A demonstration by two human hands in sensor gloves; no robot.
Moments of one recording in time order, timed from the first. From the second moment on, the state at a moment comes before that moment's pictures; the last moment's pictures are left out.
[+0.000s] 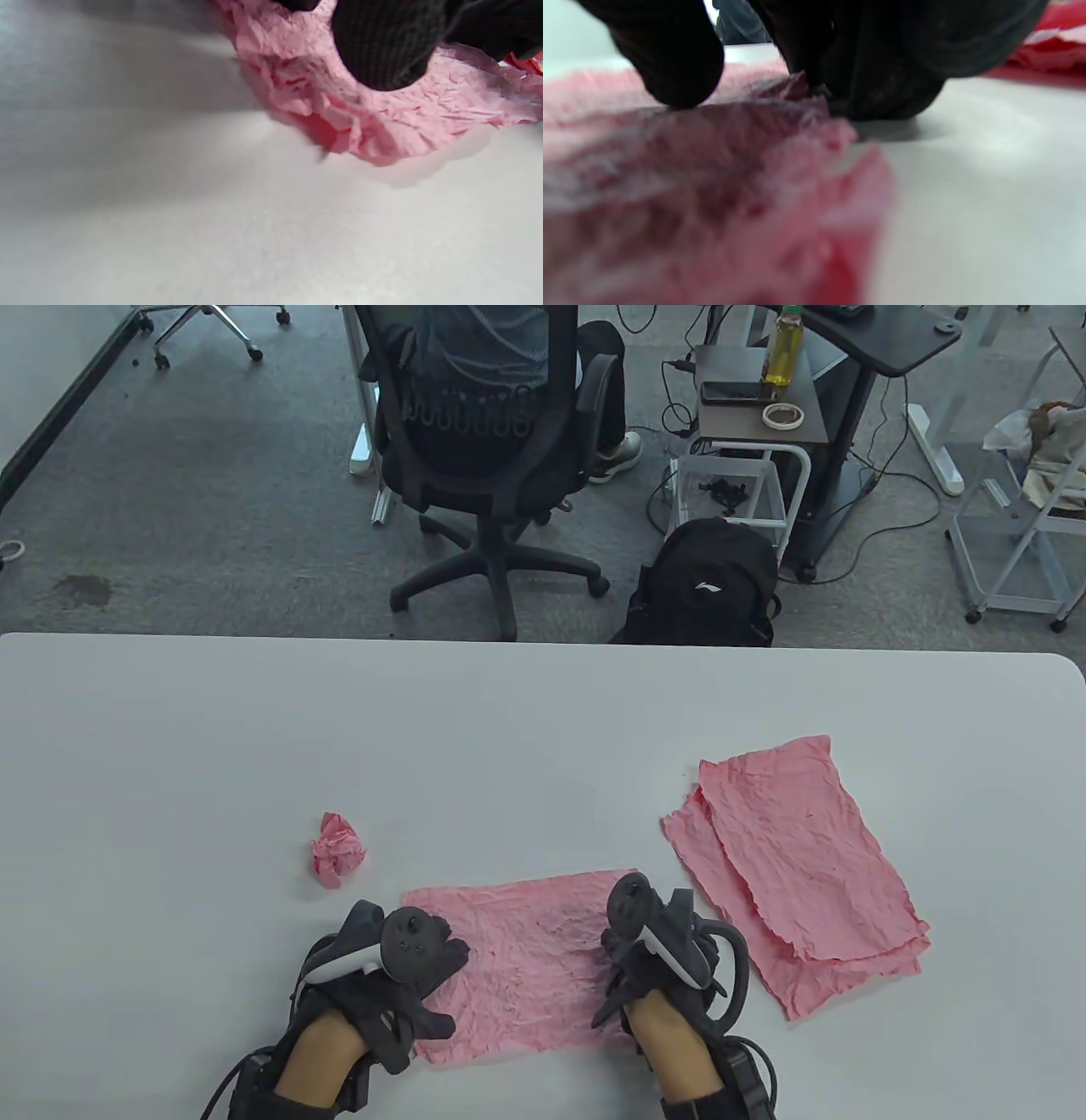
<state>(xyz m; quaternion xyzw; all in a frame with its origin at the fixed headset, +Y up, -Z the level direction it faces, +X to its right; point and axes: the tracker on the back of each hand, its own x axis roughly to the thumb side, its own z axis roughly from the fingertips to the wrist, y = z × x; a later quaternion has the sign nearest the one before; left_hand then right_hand) -0.187 -0.773 -0.292 -0.32 -0.22 0.06 0.92 0.098 -0.767 -0.314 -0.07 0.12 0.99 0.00</state>
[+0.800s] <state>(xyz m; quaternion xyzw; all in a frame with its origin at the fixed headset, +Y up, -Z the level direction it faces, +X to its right) -0.183 -0.776 -0.291 -0.32 -0.22 0.06 0.92 0.130 -0.776 -0.311 -0.04 0.10 0.73 0.67</state>
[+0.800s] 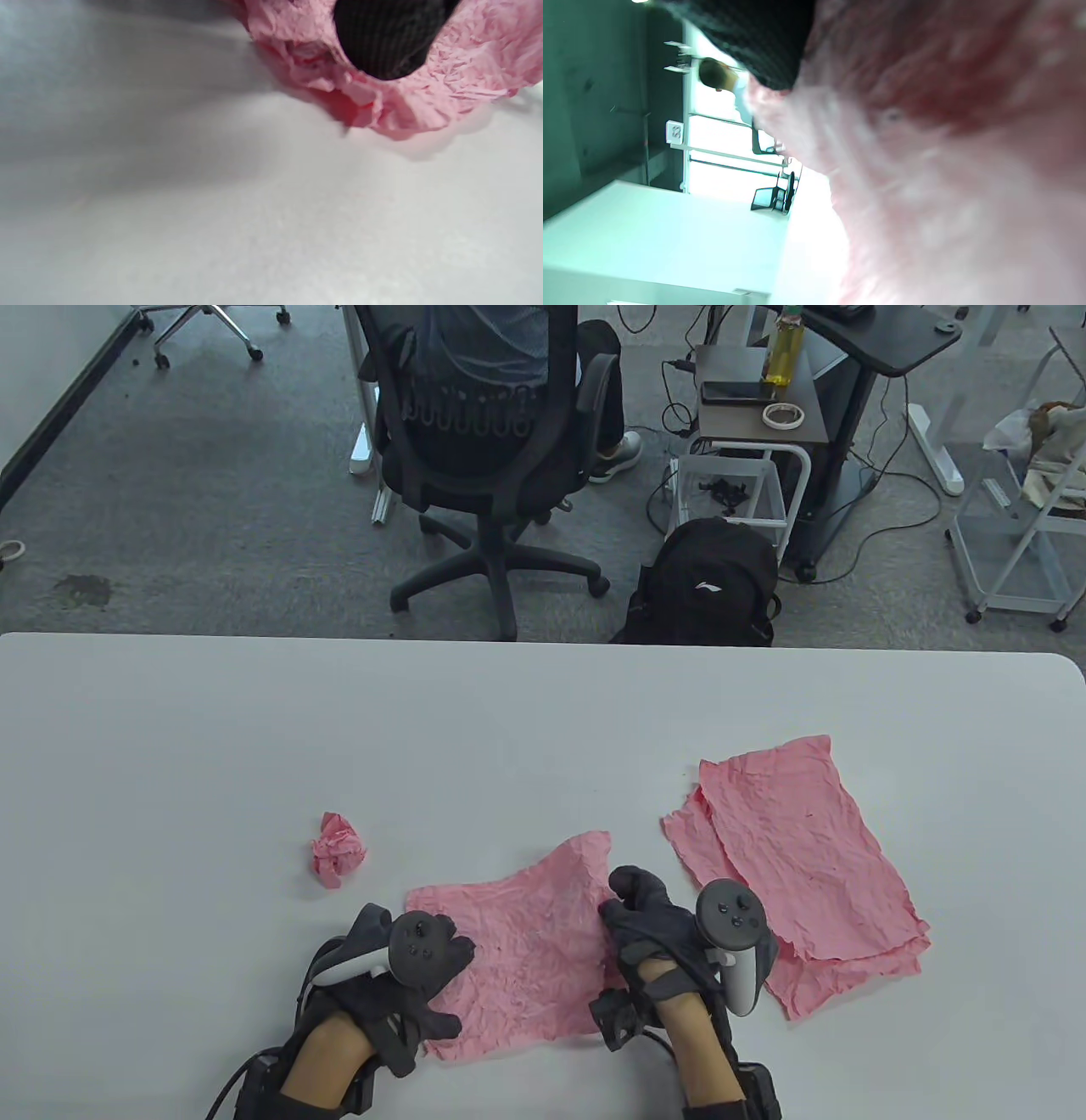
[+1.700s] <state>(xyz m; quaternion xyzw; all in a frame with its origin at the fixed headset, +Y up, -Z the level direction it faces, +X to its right) -0.207 -0.739 -0.295 -0.10 -0.17 0.11 0.97 0.310 -0.738 -0.269 -0.32 -0.30 0.77 0.47</state>
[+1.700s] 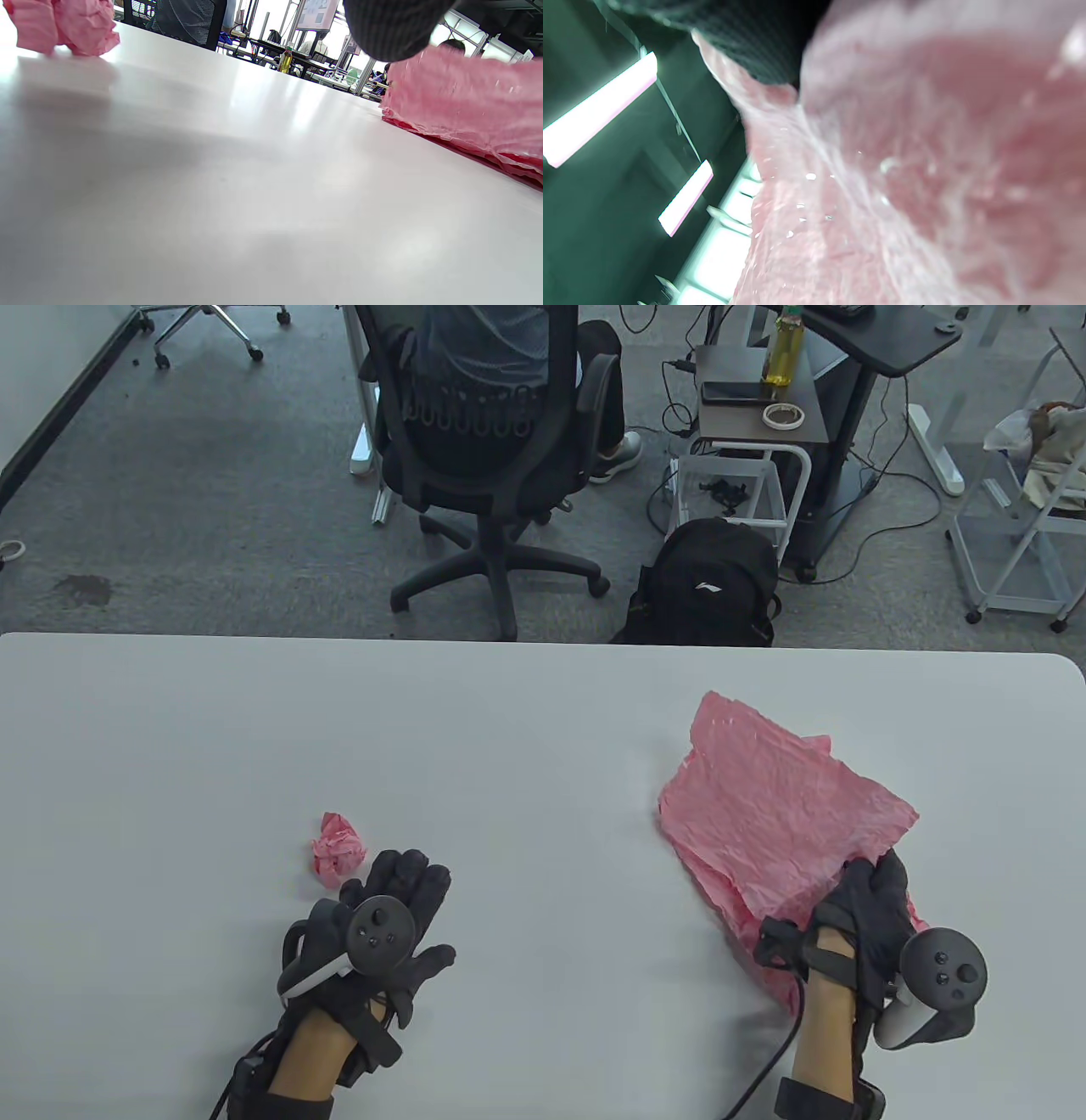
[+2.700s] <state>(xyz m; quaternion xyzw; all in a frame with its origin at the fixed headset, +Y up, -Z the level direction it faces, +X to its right) -0.273 -0.738 -0.318 -0.01 0.04 0.10 0.99 0.148 -0.733 -0.296 0.03 -0.23 0.93 0.27</state>
